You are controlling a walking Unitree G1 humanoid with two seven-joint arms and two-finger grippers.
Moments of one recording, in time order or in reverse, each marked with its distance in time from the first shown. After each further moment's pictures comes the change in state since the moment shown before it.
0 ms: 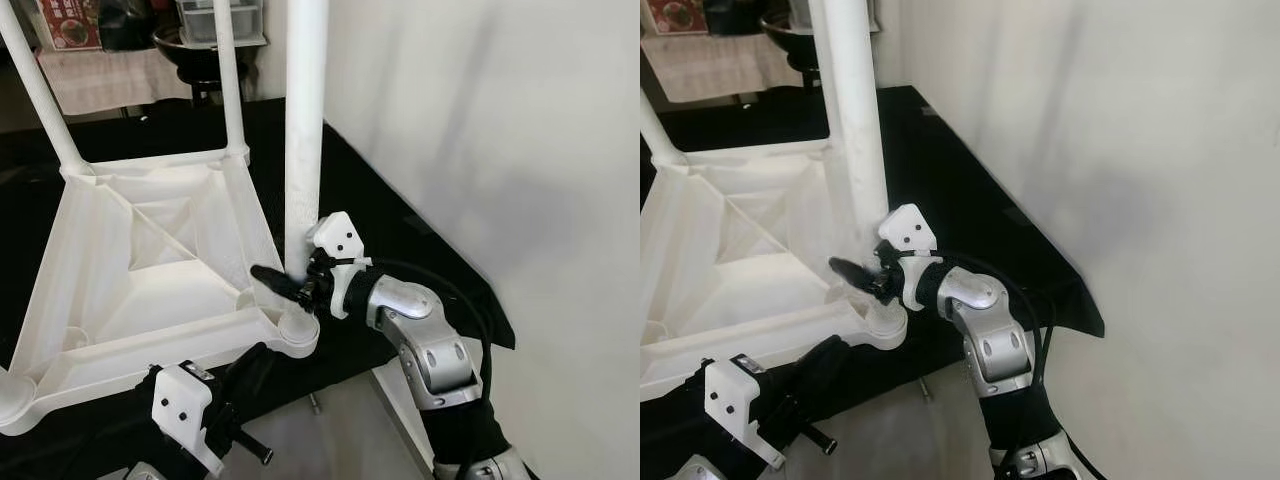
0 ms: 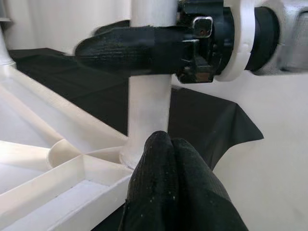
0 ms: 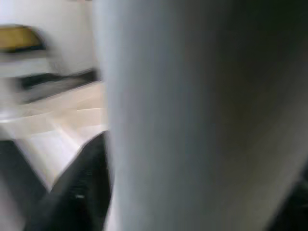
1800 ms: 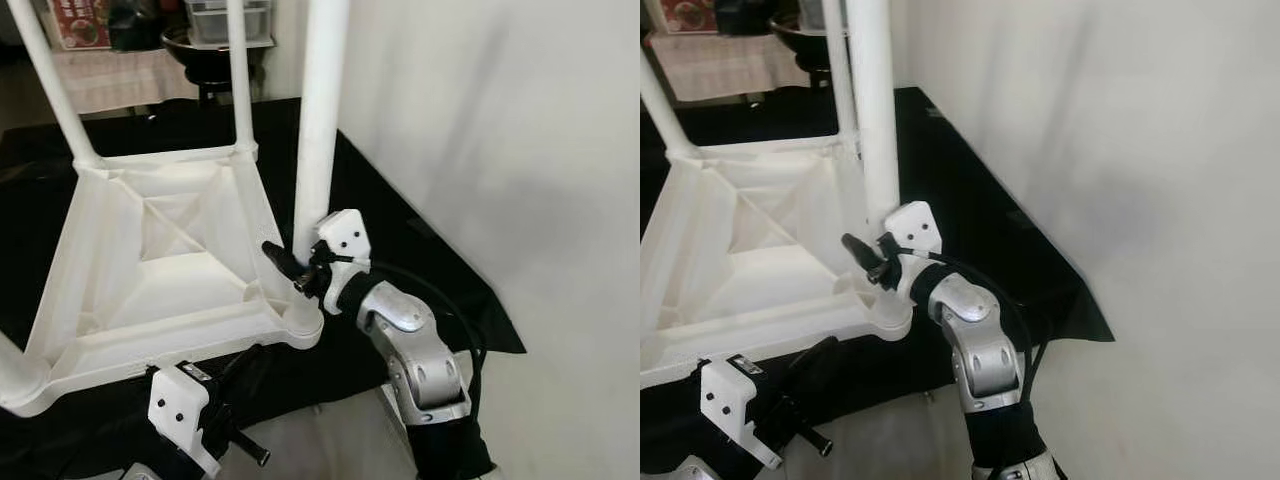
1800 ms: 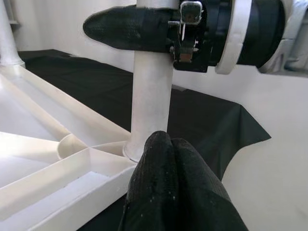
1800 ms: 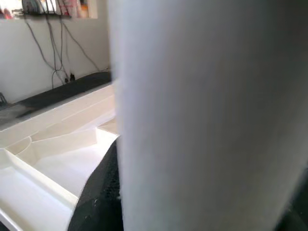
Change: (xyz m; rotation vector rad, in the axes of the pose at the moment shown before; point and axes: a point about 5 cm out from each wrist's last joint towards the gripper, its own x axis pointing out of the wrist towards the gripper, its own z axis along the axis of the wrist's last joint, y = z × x) left arm -0.001 0.001 0.000 0.001 0.003 0.014; right arm 0.006 0.016 -0.005 -0.020 0.032 -0.321
